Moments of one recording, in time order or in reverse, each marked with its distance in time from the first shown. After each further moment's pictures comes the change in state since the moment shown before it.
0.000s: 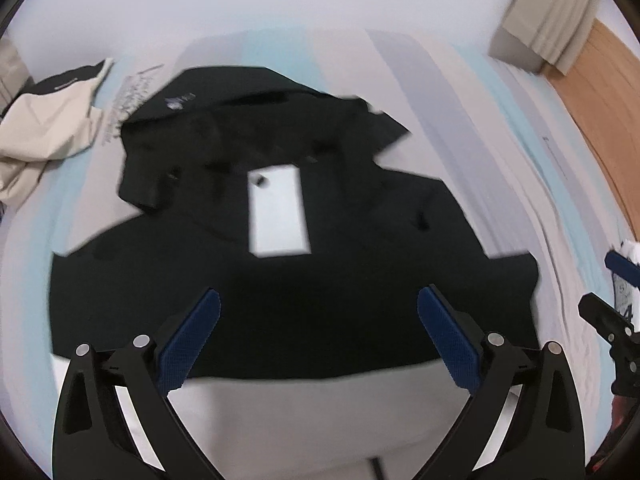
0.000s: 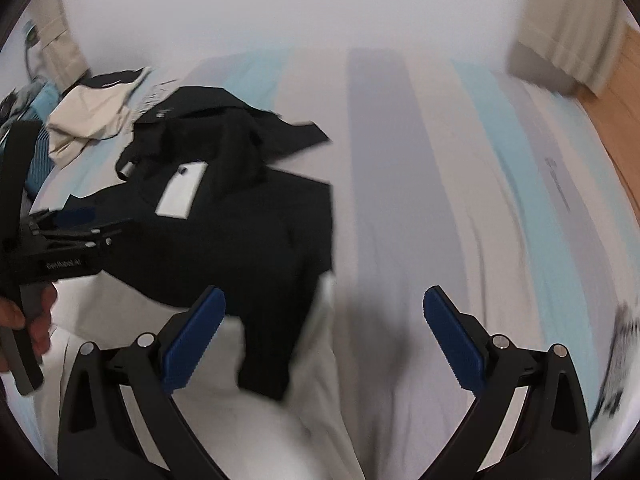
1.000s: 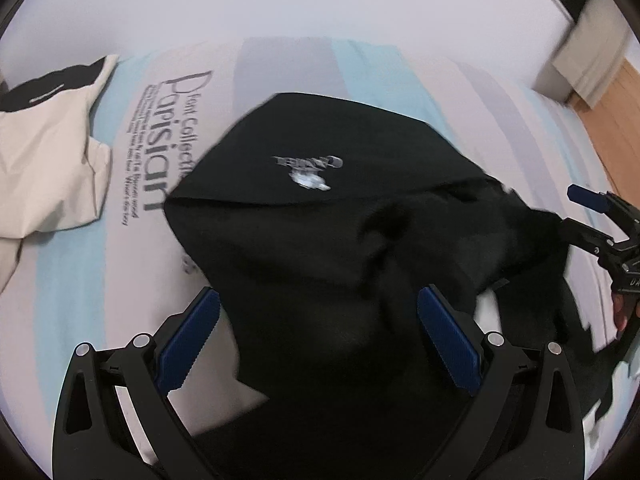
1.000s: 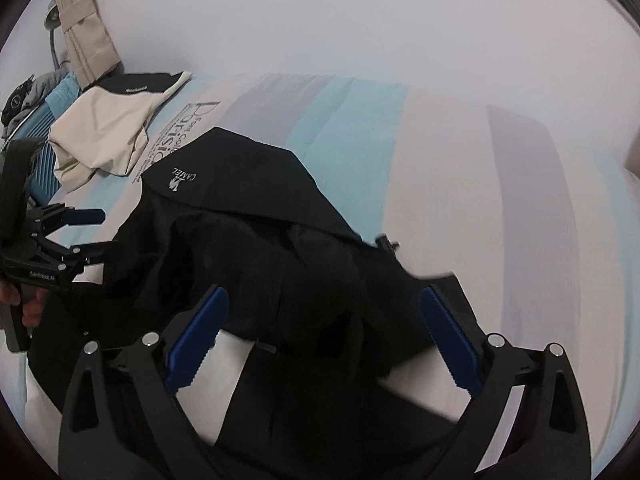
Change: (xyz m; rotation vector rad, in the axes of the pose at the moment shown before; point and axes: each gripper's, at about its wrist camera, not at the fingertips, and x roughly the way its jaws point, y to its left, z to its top) left arm 0.110 0.203 0.125 0.005 -0.010 -0.052; right arm 0.189 0.100 0.198 -0.175 -0.048 0.183
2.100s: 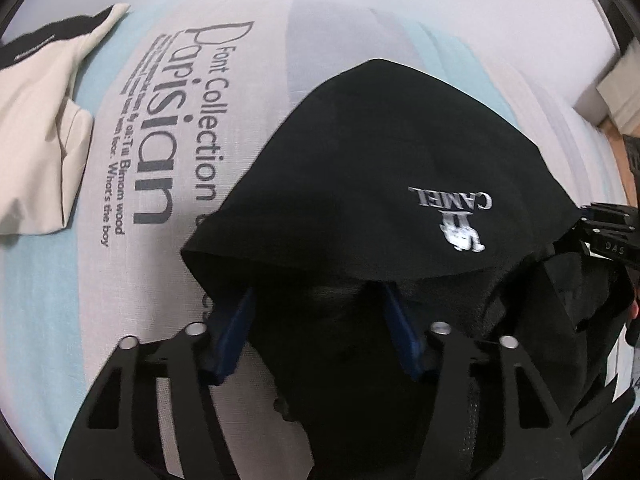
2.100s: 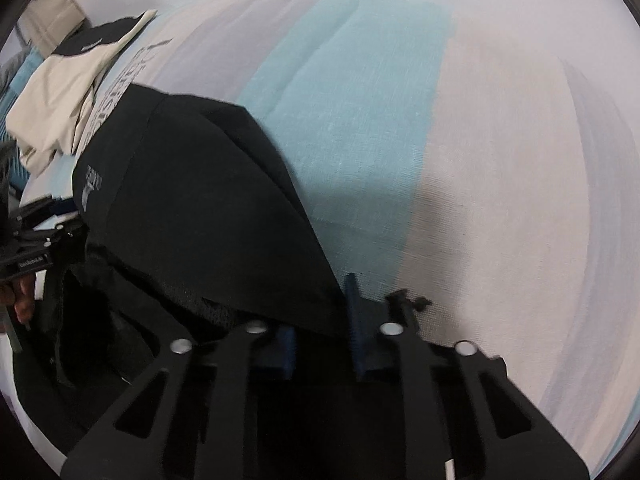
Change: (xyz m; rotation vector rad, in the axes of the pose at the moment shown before) left arm 0.083 0.046 0.026 -0.100 0.068 0.008; right arm 0.128 -0.023 0.038 0.001 0.247 0.049
